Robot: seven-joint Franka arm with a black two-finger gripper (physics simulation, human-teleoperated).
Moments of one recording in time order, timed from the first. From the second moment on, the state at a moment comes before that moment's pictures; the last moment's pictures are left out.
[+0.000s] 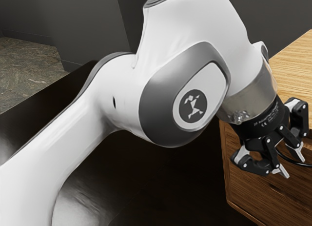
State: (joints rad) arm 1.33 -0.64 -1.41 -1.44 -0.89 1.74 -1.32
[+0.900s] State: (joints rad) arm 1.21 -0.64 -1.31 -1.51 -0.88 1.74 -1.30
